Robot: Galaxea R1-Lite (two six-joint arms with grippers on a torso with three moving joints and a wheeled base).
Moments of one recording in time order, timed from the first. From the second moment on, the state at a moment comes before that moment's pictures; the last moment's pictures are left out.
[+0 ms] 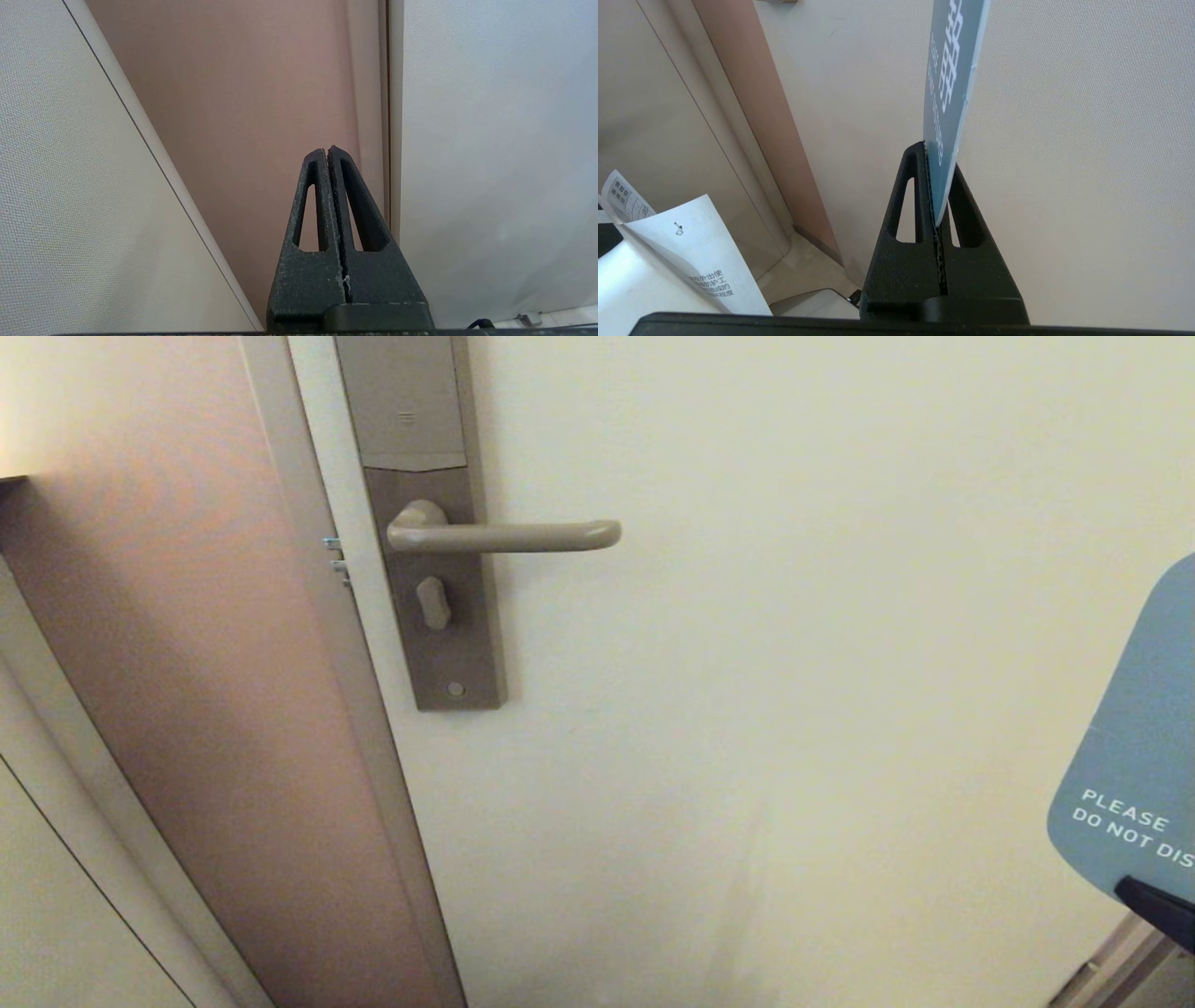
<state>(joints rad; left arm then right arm) 0.00 0.00 0.00 0.03 -0.04 0.15 0.11 0.69 -0.28 -0.33 0.49 0.11</state>
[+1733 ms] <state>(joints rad) 0.00 0.00 0.00 0.03 -0.04 0.15 0.11 0.68 -0.27 -0.33 0.49 0.11</state>
